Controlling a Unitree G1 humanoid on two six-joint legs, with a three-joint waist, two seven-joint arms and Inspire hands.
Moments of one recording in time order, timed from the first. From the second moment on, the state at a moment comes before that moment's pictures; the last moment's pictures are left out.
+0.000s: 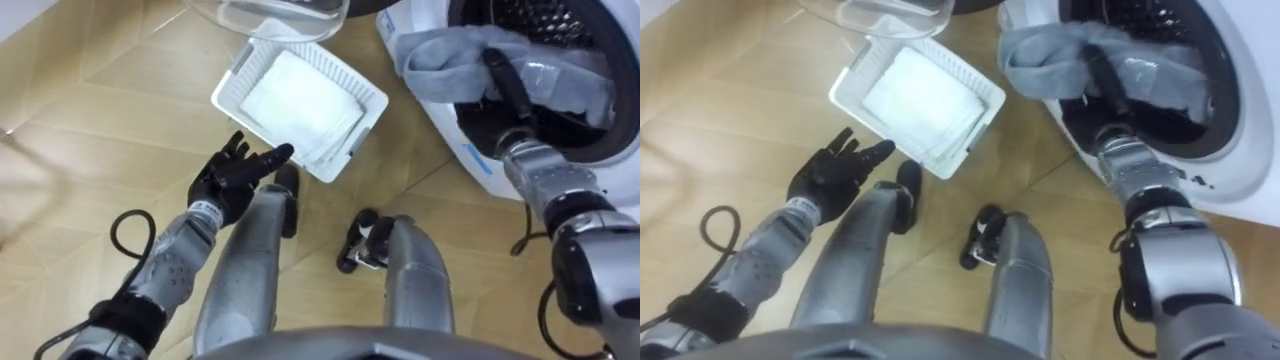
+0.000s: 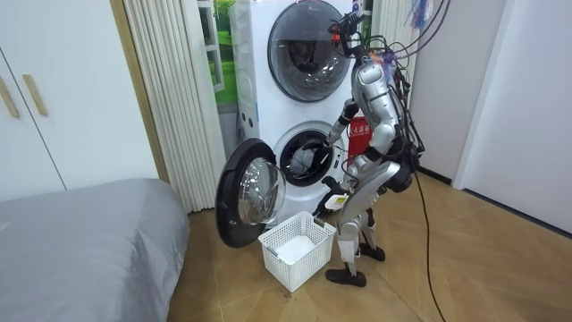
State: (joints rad) left arm -0.03 0.31 -0.33 0.53 -1.06 -0.01 0.00; right arm -0.56 -0.42 -0.02 1.21 1.53 0.16 0.13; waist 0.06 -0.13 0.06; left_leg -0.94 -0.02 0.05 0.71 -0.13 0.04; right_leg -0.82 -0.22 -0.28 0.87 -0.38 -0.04
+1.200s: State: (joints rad) left arm -0.09 0.29 -0.31 0.51 -1.01 -0.01 0.14; right arm -0.60 -0.48 -0.20 1.24 1.62 0.08 -0.41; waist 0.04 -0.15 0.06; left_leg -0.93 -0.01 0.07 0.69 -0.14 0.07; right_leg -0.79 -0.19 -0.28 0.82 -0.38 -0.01
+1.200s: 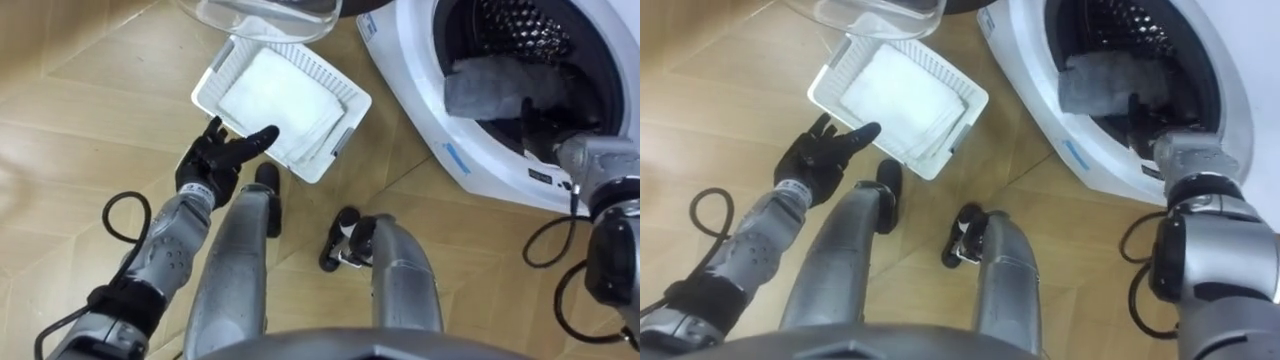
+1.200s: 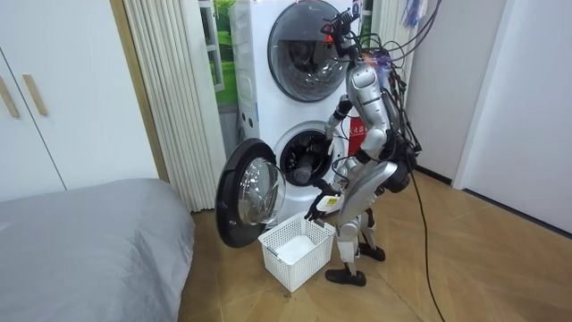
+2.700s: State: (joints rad) left arm 0.03 0.28 -0.18 0.99 -0.32 -0.17 0.07; right arm -0.10 -0.38 0.05 1.21 0.83 -0.14 -0.29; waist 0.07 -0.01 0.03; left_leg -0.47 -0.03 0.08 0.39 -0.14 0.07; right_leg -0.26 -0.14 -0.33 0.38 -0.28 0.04
